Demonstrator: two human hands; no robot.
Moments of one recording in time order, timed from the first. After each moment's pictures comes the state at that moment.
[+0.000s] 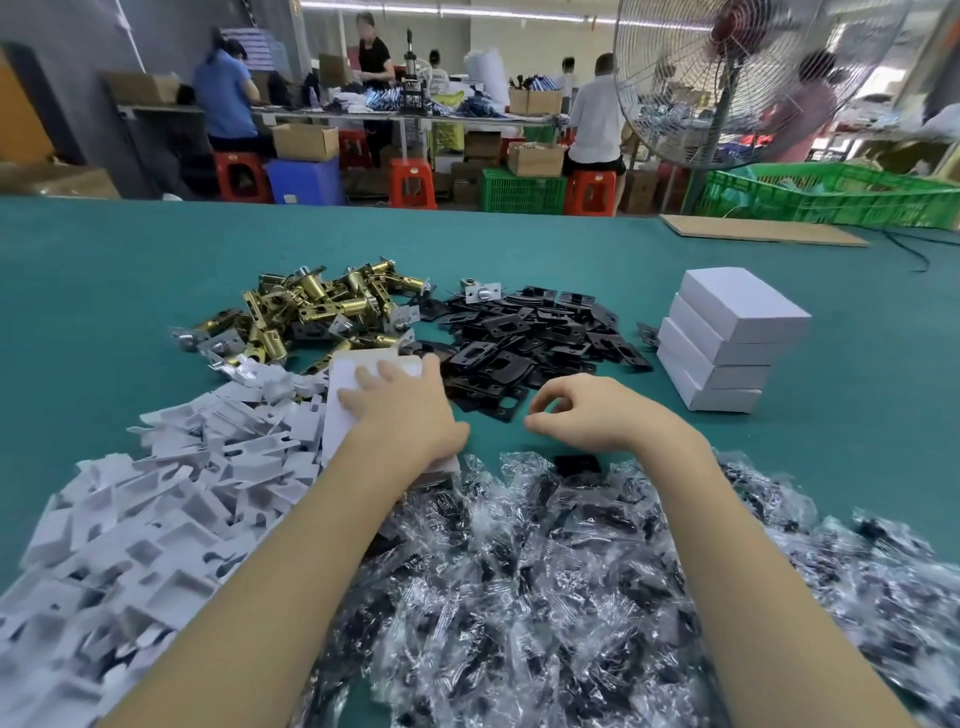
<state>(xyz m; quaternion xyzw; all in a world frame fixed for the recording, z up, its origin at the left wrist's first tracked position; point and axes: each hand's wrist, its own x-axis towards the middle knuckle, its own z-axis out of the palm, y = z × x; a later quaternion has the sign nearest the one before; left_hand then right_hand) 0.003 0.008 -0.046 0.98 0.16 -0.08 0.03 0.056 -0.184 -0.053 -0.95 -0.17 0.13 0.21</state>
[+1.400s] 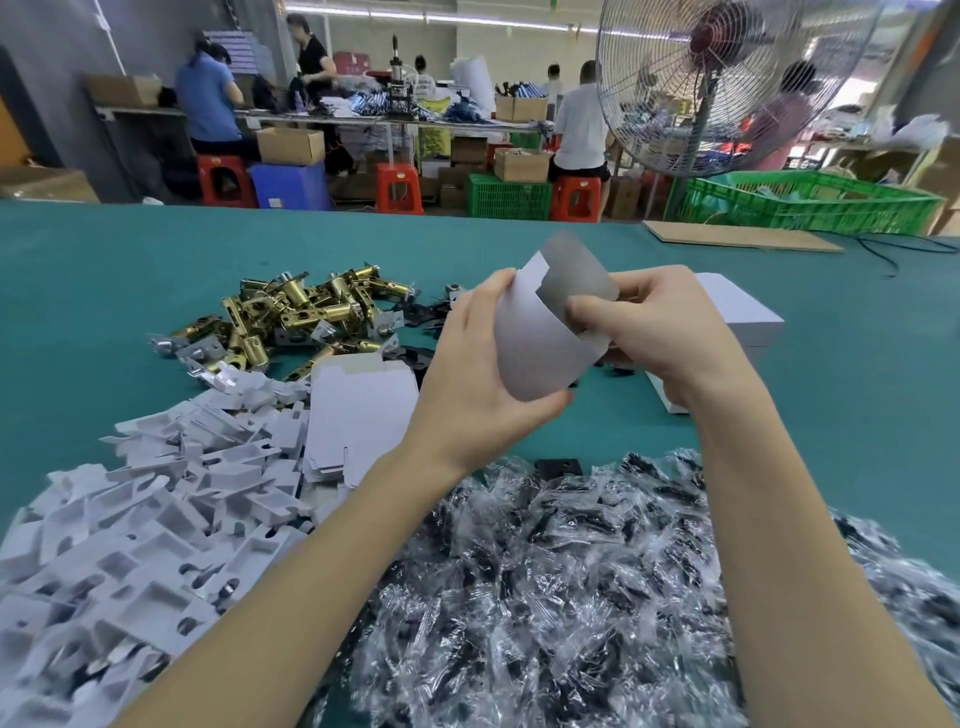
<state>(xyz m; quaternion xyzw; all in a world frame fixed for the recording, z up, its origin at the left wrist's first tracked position) -0.003 -0.038 -0.043 0.85 -0.14 0.28 0.42 0.034 -0.207 0.021 -0.82 -0.12 -0.09 0.55</state>
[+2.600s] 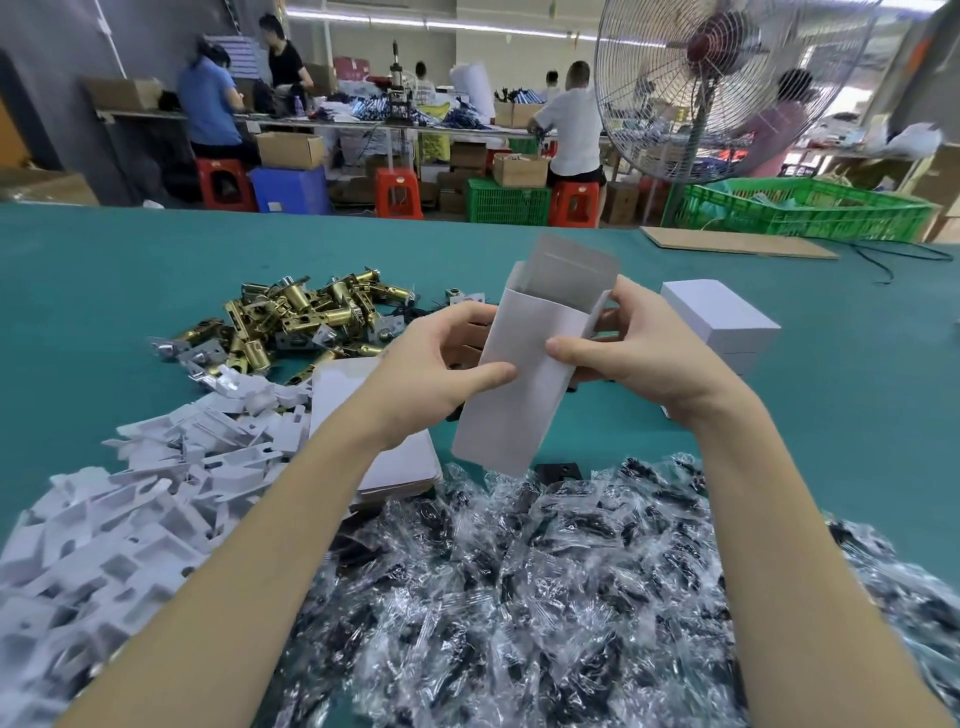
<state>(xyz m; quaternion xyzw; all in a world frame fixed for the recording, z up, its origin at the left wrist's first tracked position) 0.005 0.006 -0.023 0.79 -0.16 0.07 0.59 0.044 -0.217 0.003 -0.77 -0.25 -0.01 0.58</state>
